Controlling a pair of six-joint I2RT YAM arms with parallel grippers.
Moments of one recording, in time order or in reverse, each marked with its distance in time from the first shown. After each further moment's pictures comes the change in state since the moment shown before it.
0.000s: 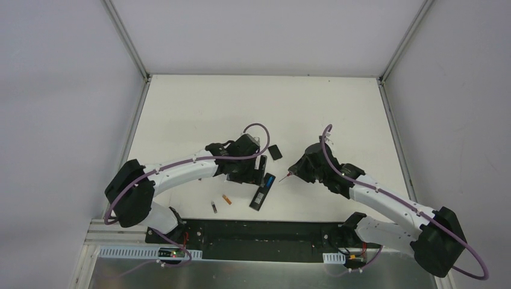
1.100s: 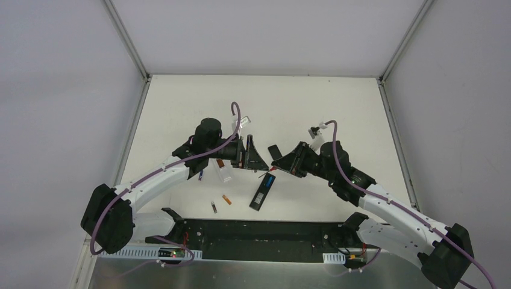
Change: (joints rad) left arm 0.286 -0.253 -0.189 0.611 0.746 -0.088; right arm -0.006 -0.161 -0.046 0.358 -0.401 -0.054
